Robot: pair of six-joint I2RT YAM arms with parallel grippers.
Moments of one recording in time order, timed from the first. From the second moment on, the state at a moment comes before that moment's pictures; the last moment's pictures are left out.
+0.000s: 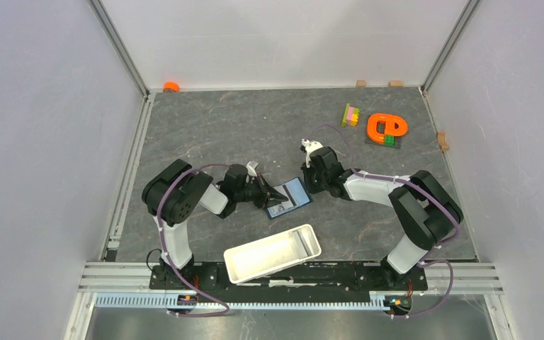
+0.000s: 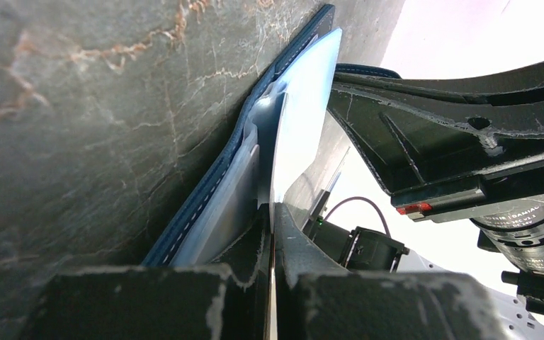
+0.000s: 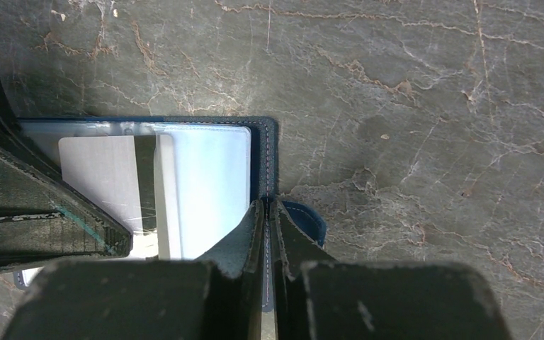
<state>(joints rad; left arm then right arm) -0.56 1.89 0.53 0.80 0.57 -1.27 0.63 1.66 0.79 0.04 0.00 0.26</state>
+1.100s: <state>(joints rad) -0.56 1.85 0.68 0.52 0.52 -1.12 0.62 1.66 0.78 0.05 -0.01 0.27</state>
